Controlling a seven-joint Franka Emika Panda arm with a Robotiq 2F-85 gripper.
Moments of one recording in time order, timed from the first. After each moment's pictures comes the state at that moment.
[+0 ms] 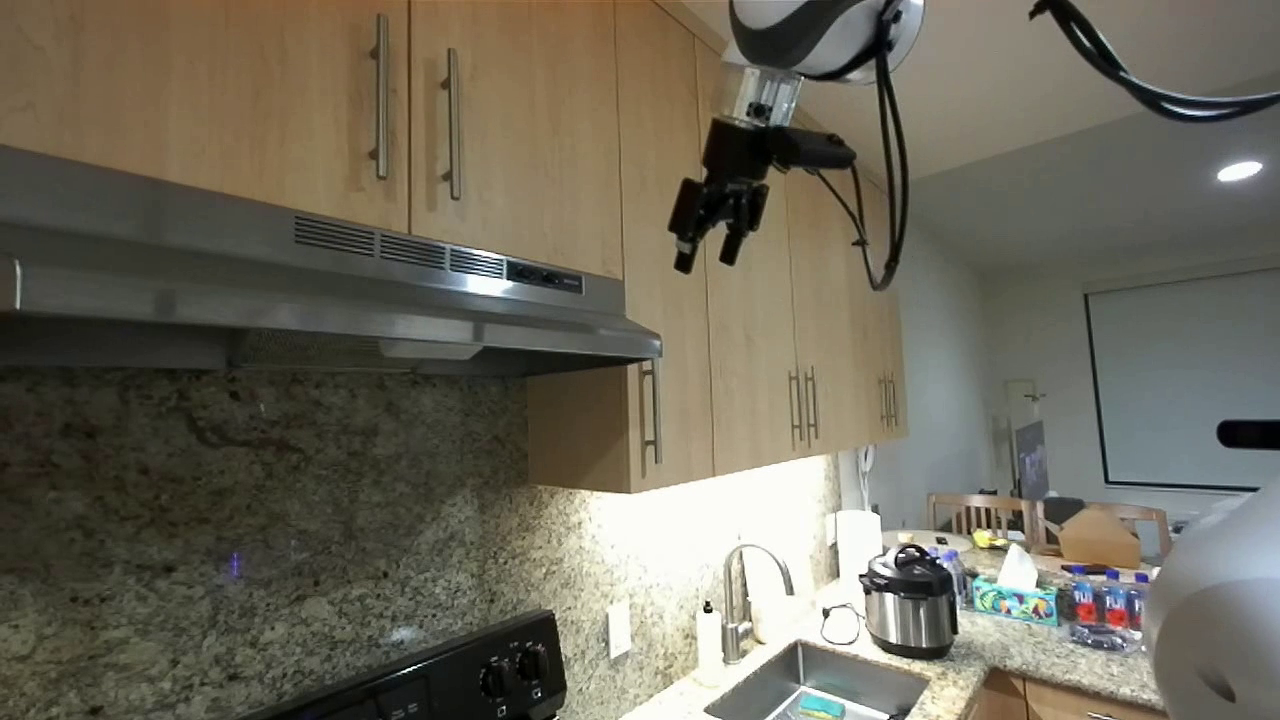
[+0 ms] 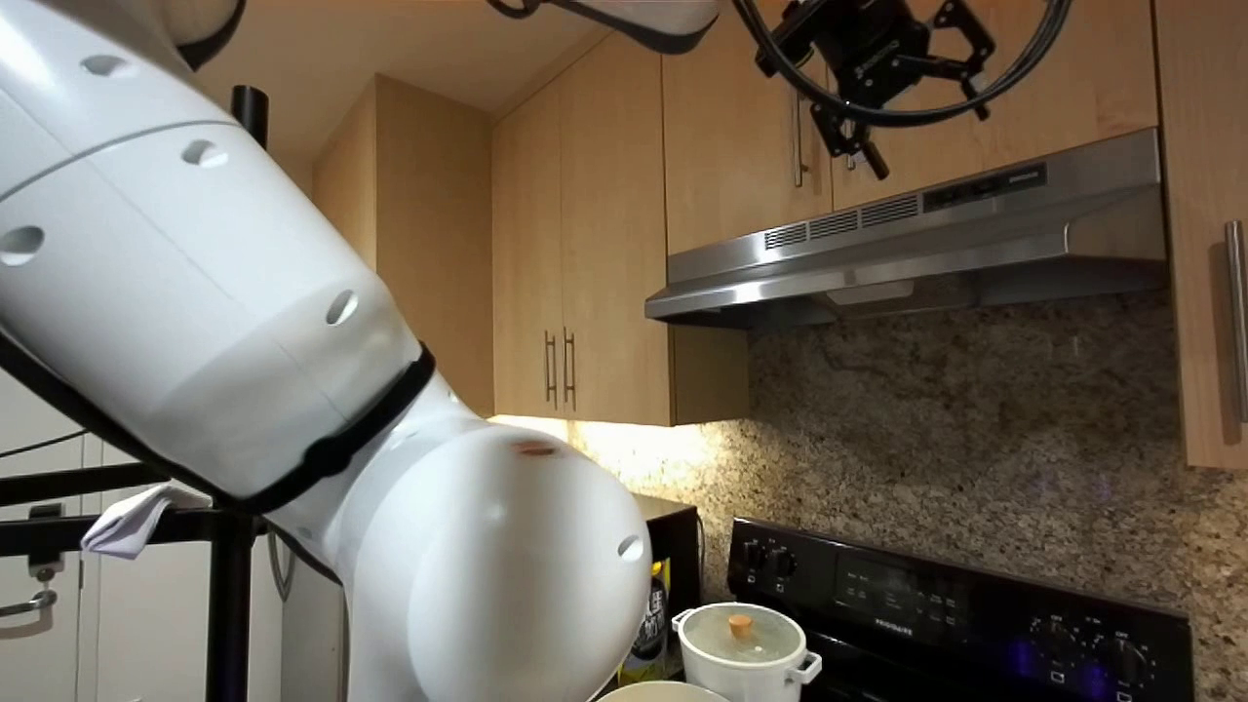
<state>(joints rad) -0.02 -0.74 -0.02 -2.09 -0.21 2.02 -0.14</state>
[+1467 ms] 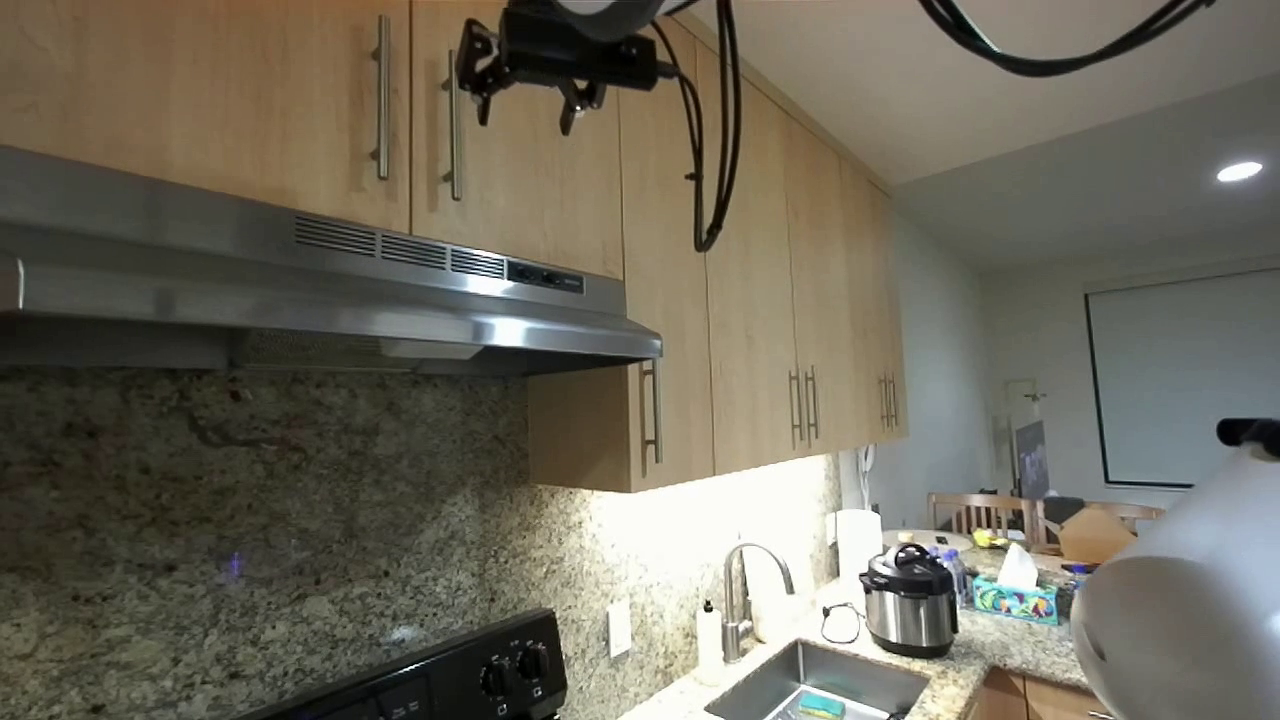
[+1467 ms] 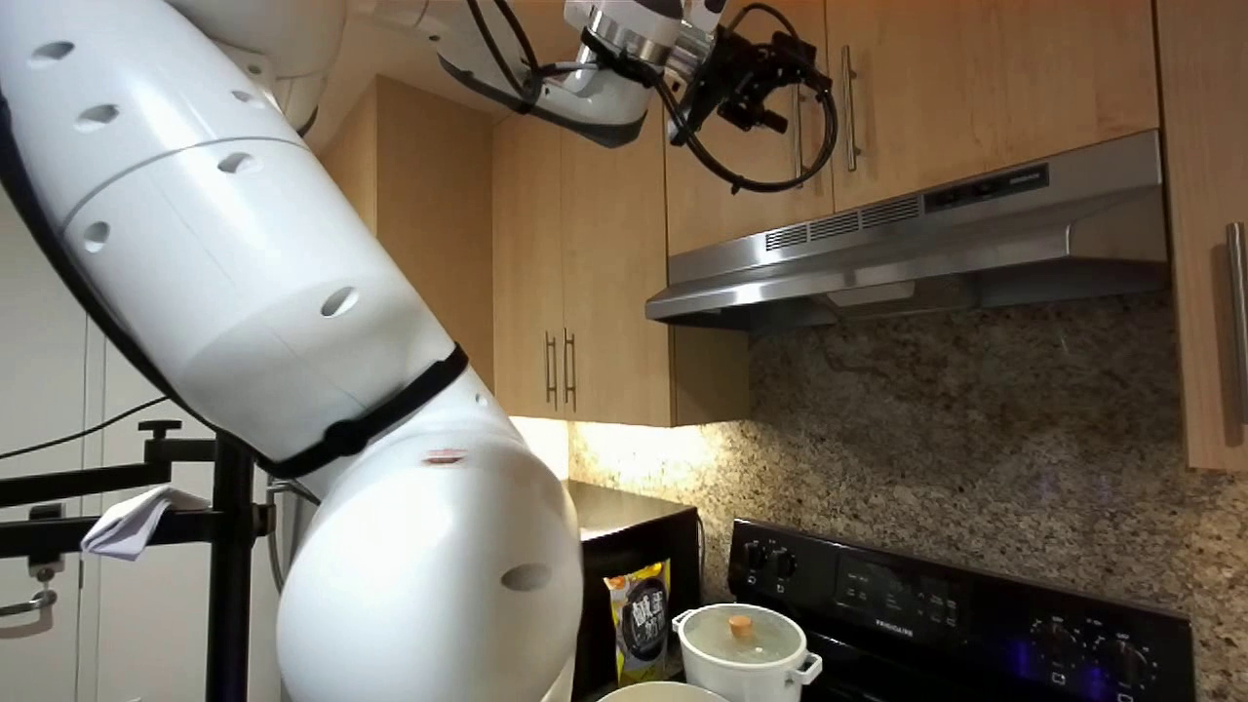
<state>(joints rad) -0.35 -0.62 0.51 -1.87 -0.44 2.44 0.69</state>
